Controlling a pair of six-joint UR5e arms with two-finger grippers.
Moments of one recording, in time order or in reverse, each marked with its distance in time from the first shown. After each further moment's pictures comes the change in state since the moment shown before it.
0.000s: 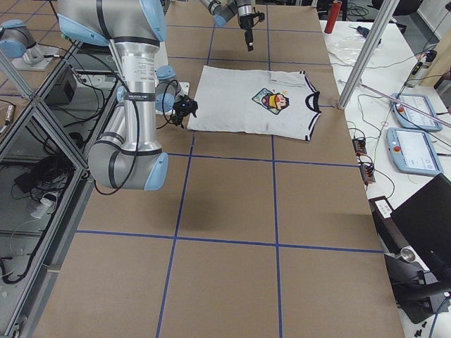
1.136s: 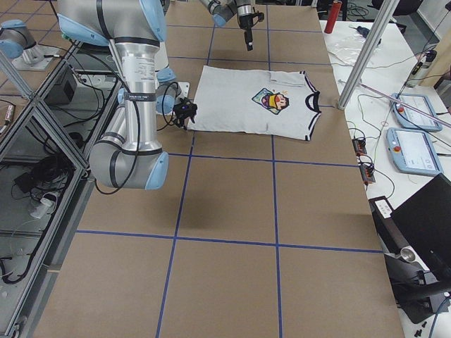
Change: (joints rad) left arm 0.000 0.013 -0.004 -0.002 -0.002 0.000; right arm -0.002 0.016 -0.031 -0.003 -0.002 0.020
